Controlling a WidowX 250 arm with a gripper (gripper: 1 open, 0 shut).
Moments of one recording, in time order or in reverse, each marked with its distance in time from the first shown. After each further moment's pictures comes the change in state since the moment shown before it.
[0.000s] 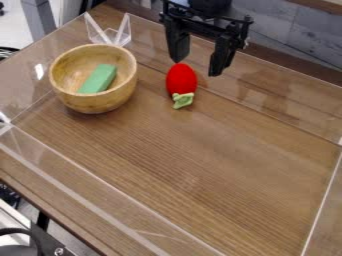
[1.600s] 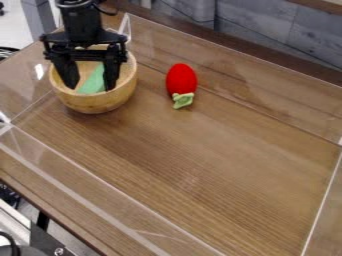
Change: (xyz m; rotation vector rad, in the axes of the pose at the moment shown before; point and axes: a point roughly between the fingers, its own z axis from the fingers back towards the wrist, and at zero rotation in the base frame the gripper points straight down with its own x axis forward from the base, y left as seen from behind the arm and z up) arm -0.047 0.132 -0.050 -0.034 -0.052 0.509
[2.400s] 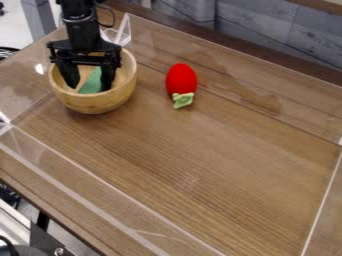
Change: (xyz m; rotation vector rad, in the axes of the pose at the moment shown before) arm 0.049 0.024 -0.043 0.037 -0.006 -0.032
